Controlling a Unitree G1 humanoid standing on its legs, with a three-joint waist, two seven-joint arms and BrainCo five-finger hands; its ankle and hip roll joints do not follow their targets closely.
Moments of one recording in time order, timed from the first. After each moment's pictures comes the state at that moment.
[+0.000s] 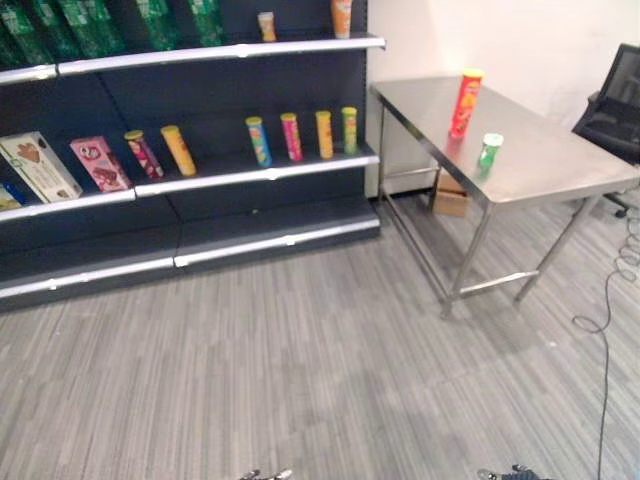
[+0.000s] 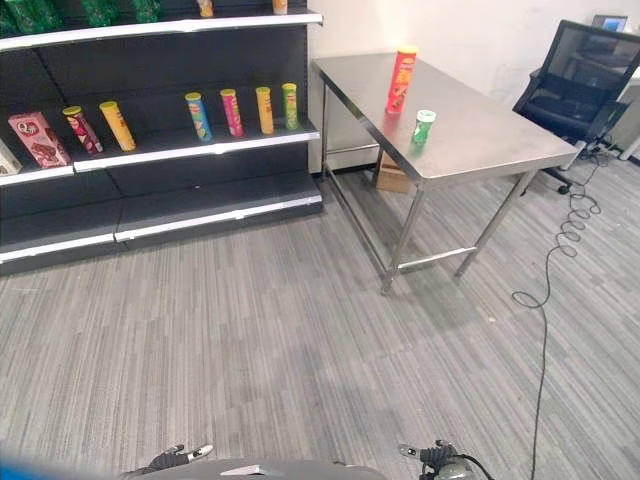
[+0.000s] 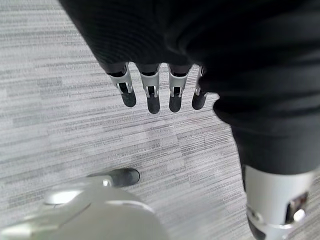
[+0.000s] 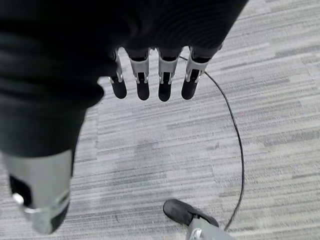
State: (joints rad) left arm 0.06 0.22 -0.11 1.19 -0.19 0.00 0.04; right arm 0.00 -0.28 0.16 1.23 0.06 0.06 -0.16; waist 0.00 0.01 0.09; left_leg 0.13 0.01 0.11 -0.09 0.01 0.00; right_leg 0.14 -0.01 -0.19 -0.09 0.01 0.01
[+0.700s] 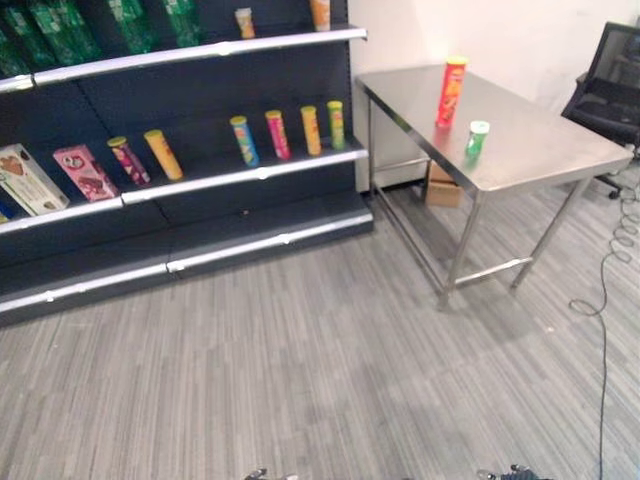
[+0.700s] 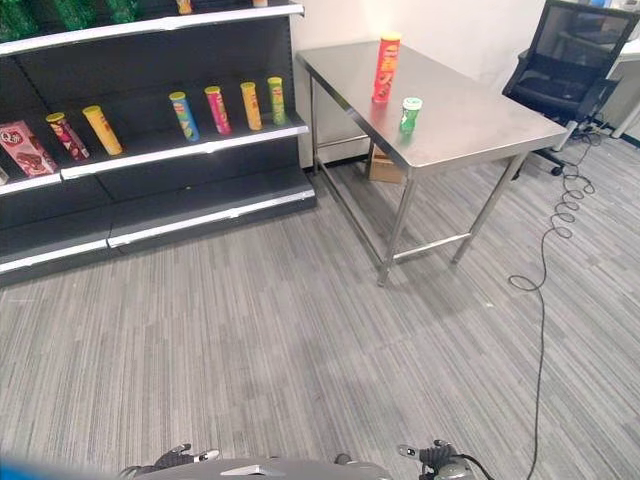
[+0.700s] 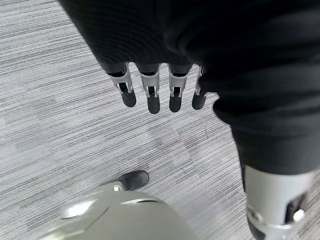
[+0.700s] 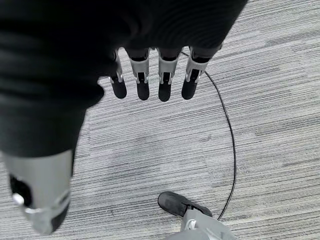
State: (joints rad) left arm 0.06 0.23 -0.19 1.19 -0.11 0.00 0.03; right arm -0.01 -0.28 0.17 1.23 0.05 0.06 -0.15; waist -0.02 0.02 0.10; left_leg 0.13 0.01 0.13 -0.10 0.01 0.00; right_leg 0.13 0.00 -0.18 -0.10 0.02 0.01
